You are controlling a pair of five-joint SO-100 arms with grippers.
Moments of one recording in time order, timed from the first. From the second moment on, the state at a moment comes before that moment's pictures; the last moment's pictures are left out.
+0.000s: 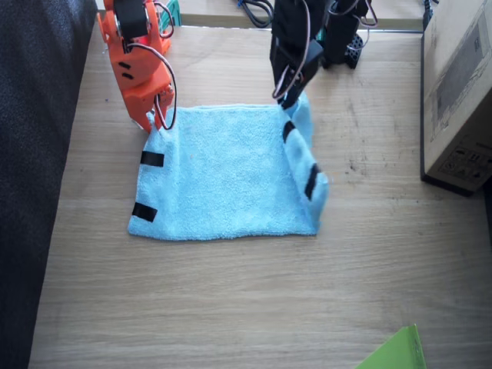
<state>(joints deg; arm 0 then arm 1) 43.7 67.8 63.0 105.7 101.6 108.7 79.6 92.9 90.2 78.8</state>
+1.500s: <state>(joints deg) 48.3 51.7 12.1 117.5 101.8 109.4 77.4 85.9 92.5 79.7</state>
